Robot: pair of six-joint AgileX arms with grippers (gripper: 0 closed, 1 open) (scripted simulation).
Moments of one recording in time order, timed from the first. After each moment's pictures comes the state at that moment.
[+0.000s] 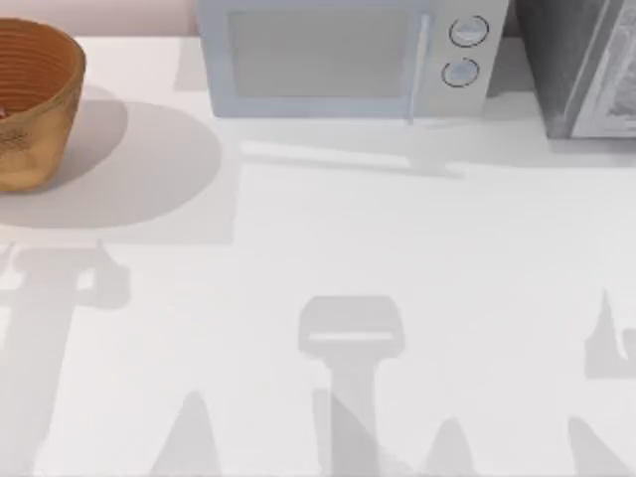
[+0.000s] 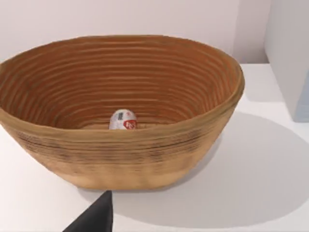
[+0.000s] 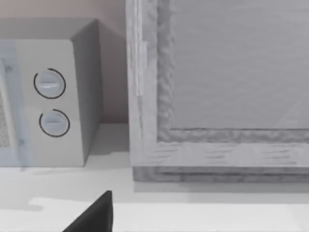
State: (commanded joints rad) left arm 0.05 0.58 0.55 -0.29 0.02 0.05; right arm 0.00 0.00 0.00 0.00 0.00 0.00
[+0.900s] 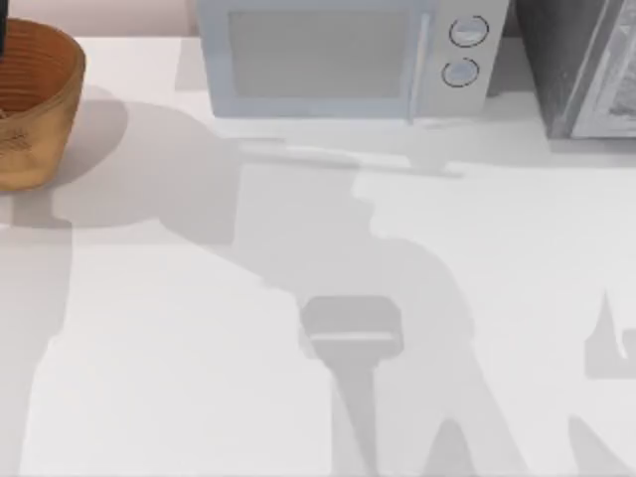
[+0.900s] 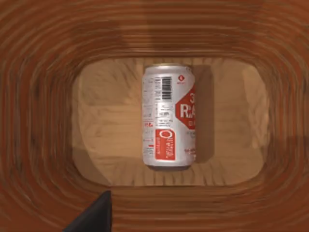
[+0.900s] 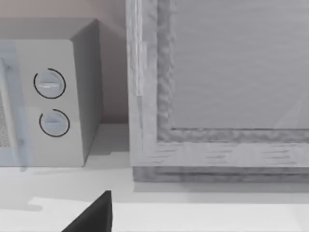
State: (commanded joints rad) left arm 0.16 2.06 1.94 -1.03 0.08 0.17; right arm 0.00 0.00 0.00 0.00 0.00 0.00
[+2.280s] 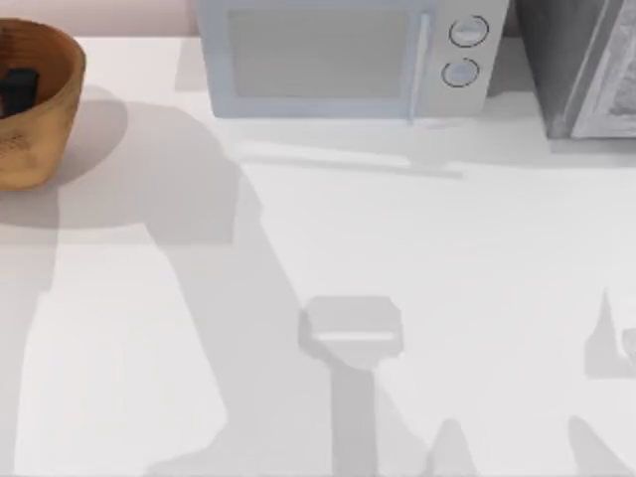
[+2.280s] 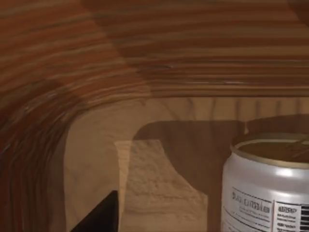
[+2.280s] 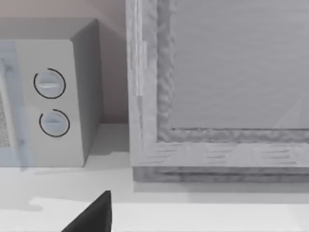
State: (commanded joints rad) left arm 0.18 2.55 2.23 -1.07 0.10 0.20; right arm 0.00 0.00 0.00 0.00 0.00 0.00
